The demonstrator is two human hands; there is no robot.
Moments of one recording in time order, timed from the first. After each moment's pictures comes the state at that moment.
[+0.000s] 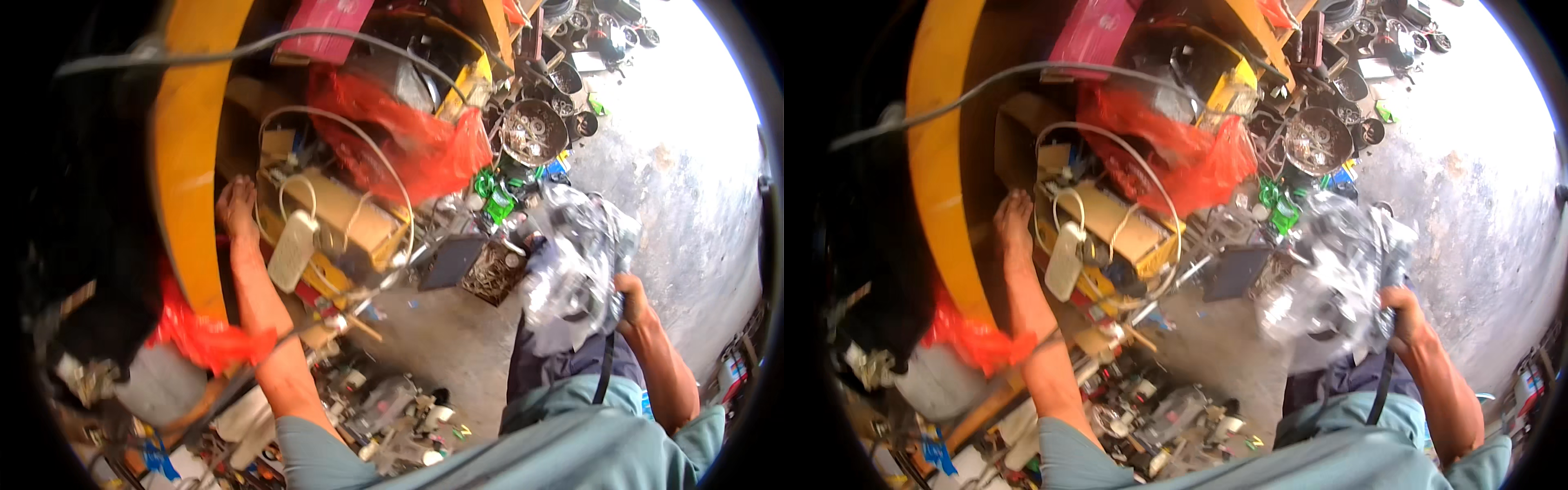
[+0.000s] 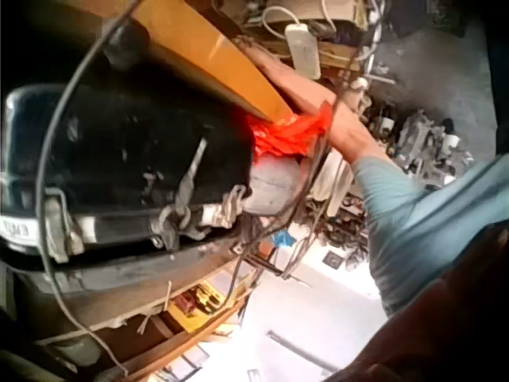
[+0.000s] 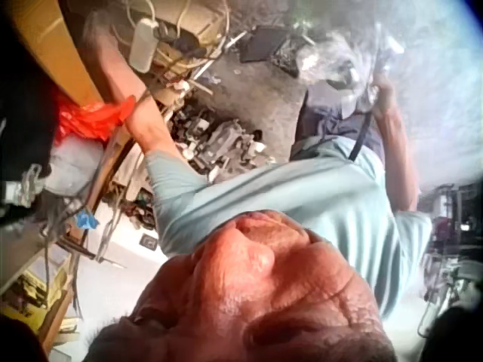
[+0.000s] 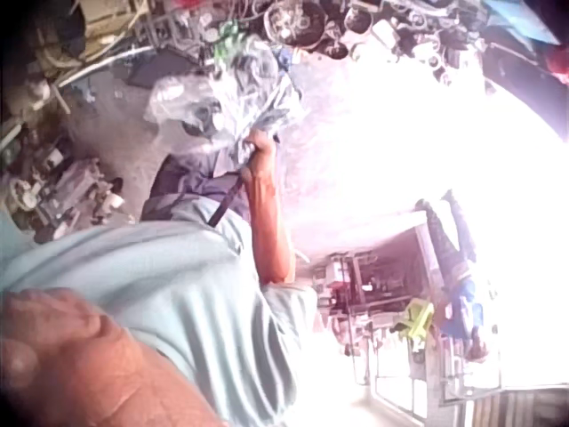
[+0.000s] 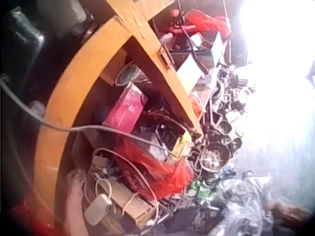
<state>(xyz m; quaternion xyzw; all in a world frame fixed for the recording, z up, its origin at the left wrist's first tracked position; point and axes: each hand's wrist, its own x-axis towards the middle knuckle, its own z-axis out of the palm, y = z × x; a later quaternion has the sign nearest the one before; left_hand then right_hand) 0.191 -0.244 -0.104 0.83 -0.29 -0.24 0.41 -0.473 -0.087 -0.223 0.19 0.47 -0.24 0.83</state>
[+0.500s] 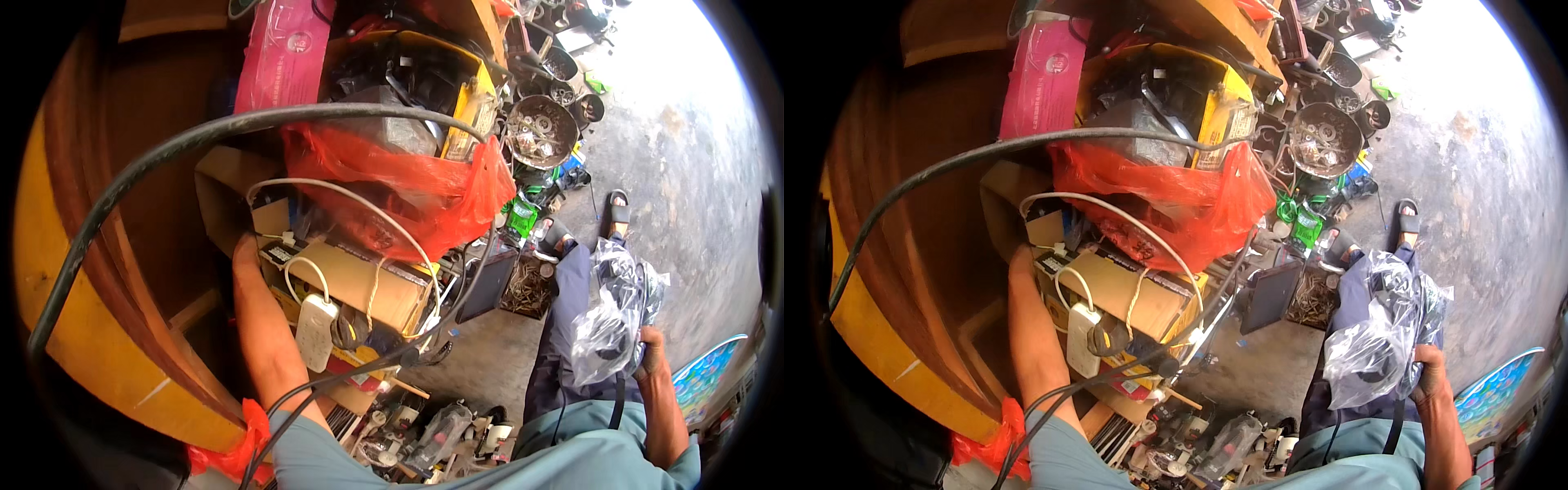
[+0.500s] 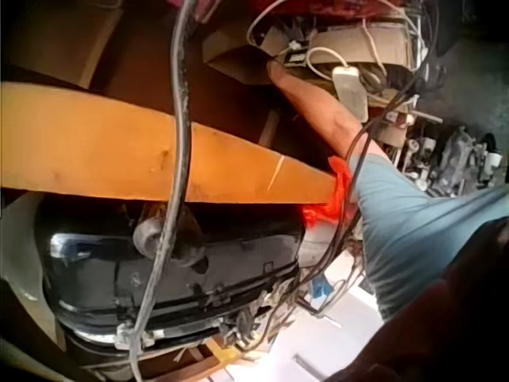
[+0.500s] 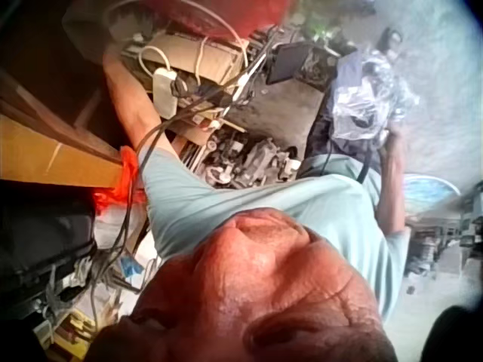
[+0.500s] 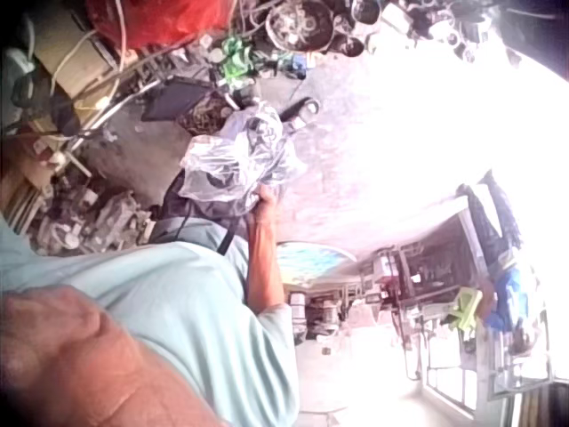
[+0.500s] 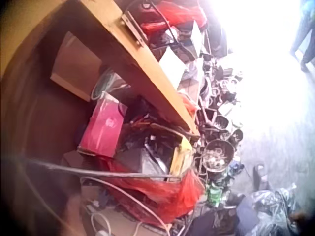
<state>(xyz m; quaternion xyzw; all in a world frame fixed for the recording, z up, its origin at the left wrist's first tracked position) 0.342 -0.337 -0.207 0.91 -0.21 -0.29 0.21 -0.424 0.004 -0.227 0.28 0.56 -0.33 0.71</state>
